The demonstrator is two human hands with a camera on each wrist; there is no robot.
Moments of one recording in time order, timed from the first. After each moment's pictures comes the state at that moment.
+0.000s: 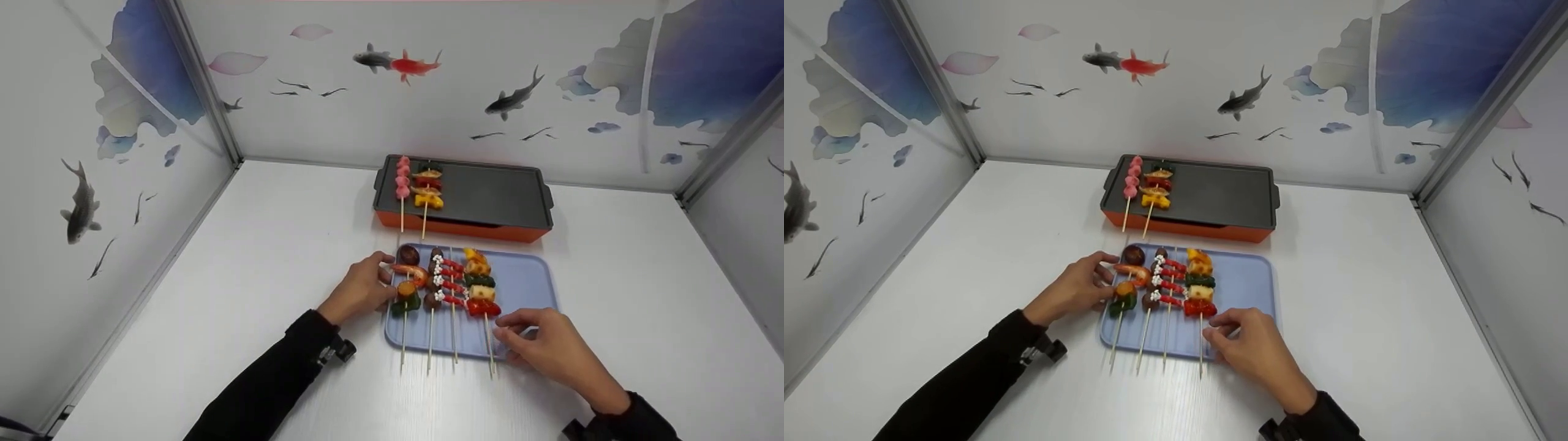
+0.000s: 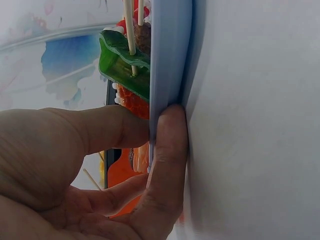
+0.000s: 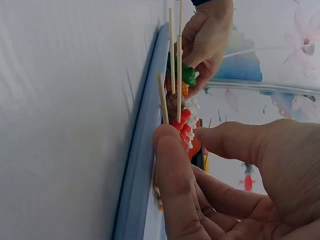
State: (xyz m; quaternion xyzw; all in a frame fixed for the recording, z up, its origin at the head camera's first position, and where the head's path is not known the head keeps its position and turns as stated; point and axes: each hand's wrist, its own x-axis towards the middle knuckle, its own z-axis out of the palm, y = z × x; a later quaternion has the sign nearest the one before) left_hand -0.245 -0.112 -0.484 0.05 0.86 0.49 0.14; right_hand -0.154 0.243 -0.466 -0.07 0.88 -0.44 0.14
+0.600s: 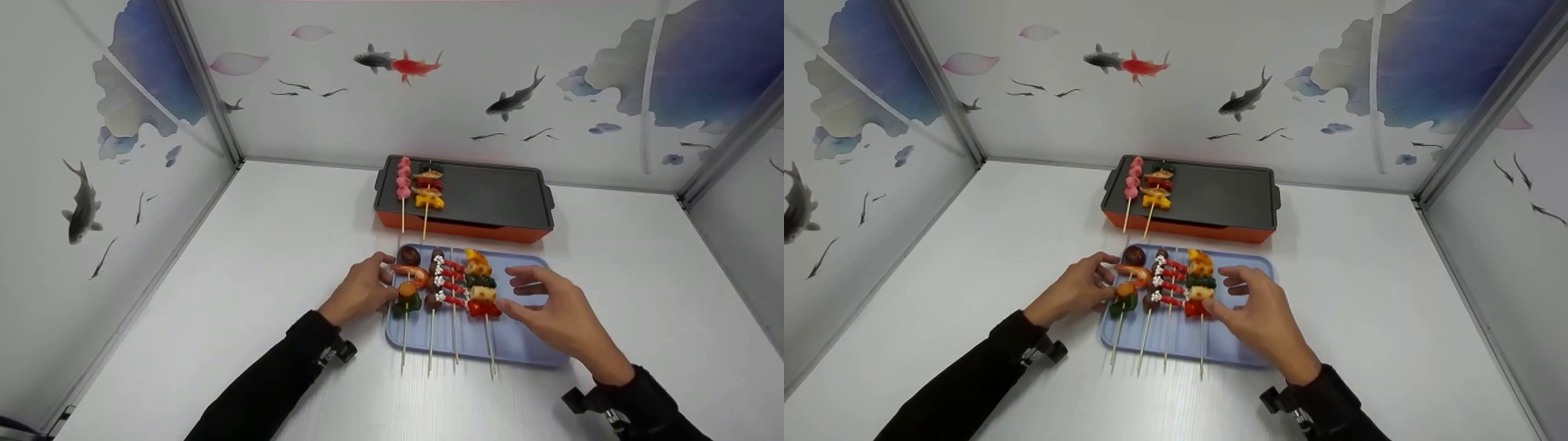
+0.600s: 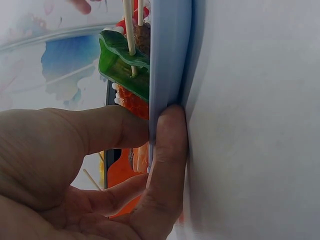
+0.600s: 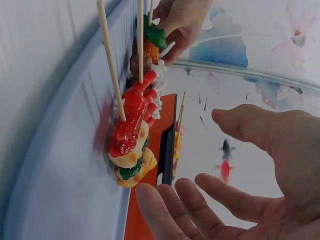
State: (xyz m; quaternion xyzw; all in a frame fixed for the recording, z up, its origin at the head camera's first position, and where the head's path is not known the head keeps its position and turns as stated) left_hand -0.245 -0.111 -0.484 0.05 0.86 0.48 0.14; right_hand -0.175 0.243 -0.438 -0.10 0.92 -0.39 0.01
